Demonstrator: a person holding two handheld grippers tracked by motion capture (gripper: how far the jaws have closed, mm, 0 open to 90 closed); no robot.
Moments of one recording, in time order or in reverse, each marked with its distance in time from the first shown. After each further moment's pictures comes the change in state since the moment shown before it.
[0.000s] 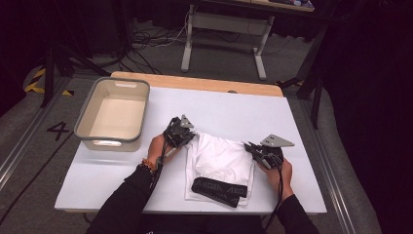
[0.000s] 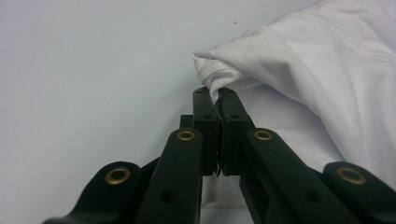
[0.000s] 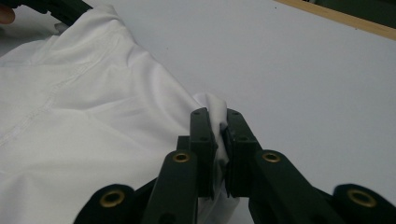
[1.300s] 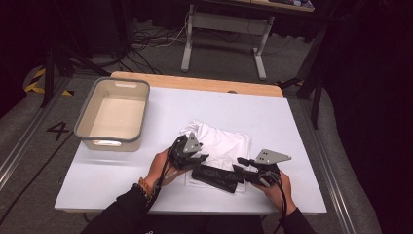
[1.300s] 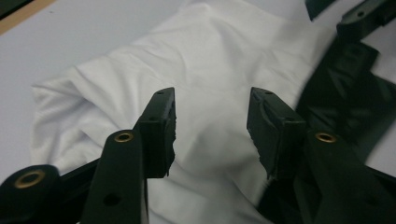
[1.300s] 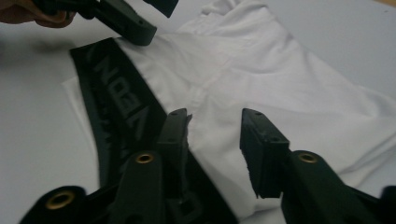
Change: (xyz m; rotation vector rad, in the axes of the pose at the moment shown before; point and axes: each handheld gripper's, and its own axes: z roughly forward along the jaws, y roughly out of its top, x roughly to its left) left arm -0.084 -0.016 -0.056 -0.102 -0.100 0.199; right arm 0.057 -0.004 -0.033 0.021 0.238 -0.078
